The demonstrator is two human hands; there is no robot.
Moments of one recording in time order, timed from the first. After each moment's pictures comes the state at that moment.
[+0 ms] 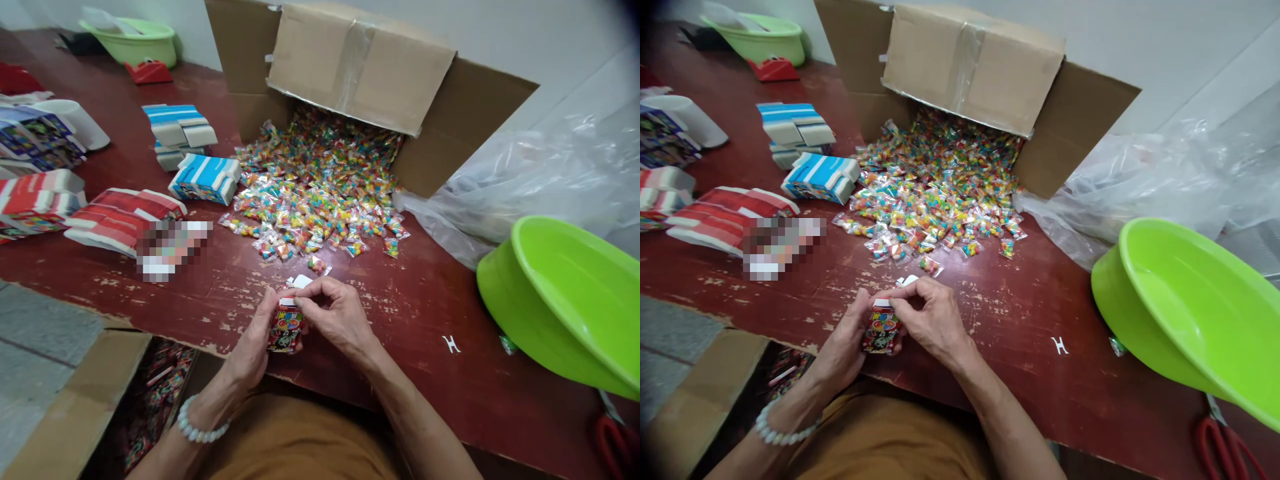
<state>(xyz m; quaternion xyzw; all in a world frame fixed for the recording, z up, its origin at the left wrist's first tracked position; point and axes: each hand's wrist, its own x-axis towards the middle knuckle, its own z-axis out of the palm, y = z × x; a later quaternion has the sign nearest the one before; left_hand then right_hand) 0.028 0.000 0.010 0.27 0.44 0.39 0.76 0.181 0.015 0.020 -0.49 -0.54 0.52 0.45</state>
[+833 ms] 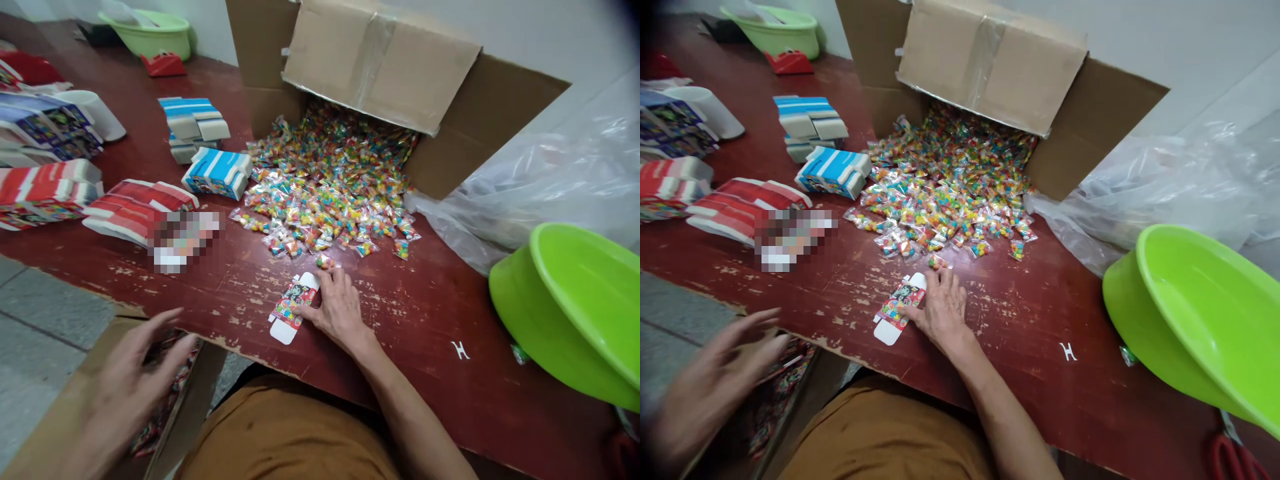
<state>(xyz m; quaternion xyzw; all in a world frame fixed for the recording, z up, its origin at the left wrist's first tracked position) -0.135 -0.042 -0.009 0.55 0.73 0.30 0.27 0.178 0.028 -0.023 -0.65 -0.71 0.17 0.17</state>
